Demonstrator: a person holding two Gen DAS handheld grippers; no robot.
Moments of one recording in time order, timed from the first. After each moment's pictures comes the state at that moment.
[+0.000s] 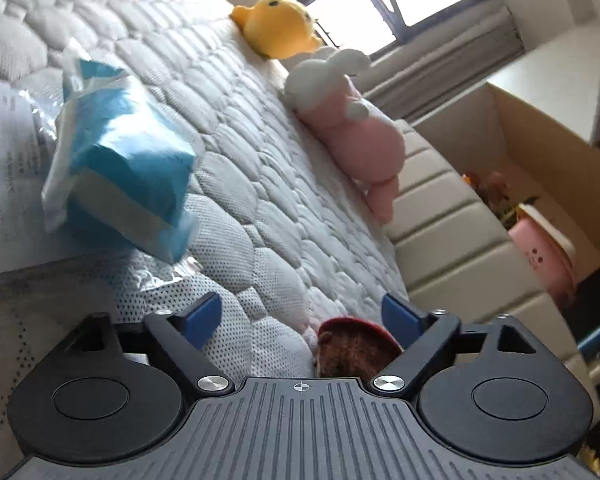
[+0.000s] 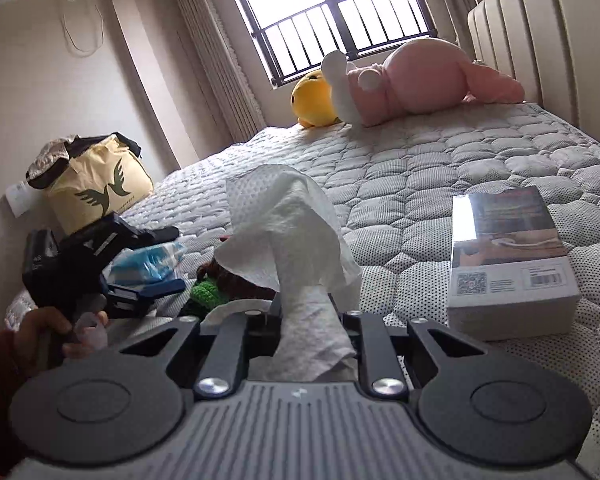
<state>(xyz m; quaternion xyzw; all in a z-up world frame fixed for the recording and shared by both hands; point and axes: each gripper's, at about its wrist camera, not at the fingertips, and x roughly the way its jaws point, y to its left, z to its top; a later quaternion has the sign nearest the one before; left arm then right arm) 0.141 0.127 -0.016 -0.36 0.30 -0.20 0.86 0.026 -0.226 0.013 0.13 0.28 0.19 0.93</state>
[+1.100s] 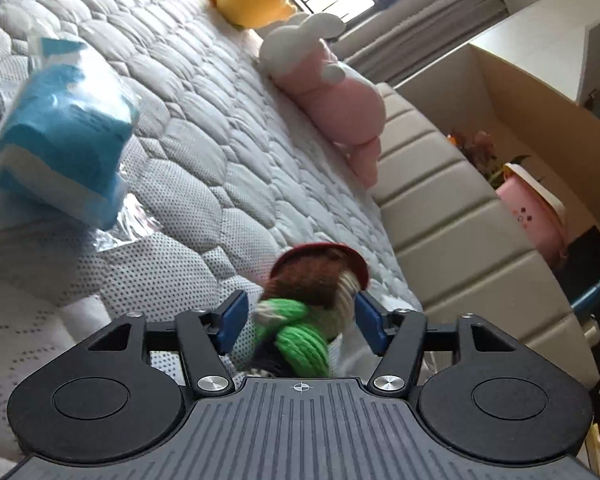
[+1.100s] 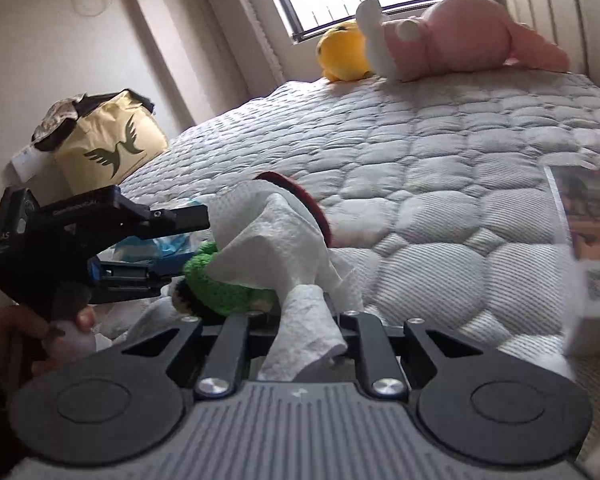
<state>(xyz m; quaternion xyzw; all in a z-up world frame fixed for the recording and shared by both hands) 0.146 0.120 -0.012 -0.35 0.33 -0.23 0.85 0.070 -0.158 0.002 0.11 0.33 0.25 0.90</state>
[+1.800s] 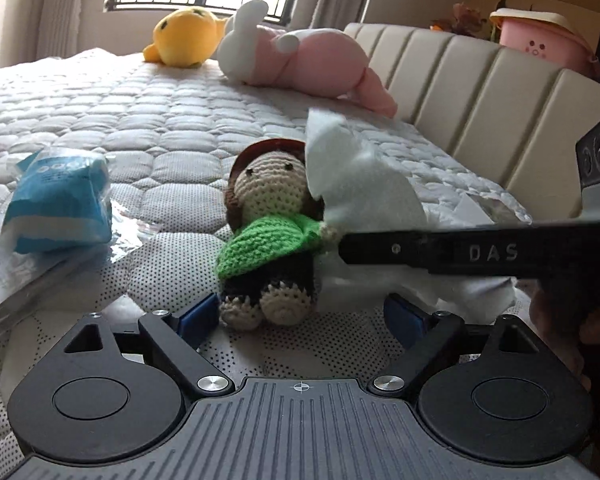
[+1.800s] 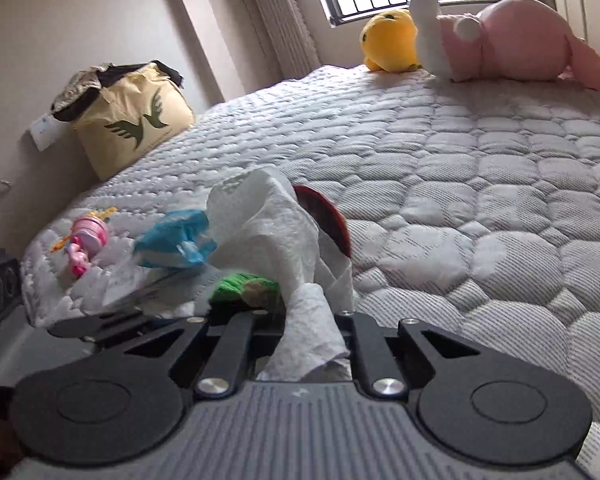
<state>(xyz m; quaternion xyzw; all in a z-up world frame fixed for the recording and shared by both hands) 0.092 0.050 -0.001 -0.06 0.32 -0.19 0.93 0.097 -0.128 0.010 0.07 0.35 0.26 0.90</state>
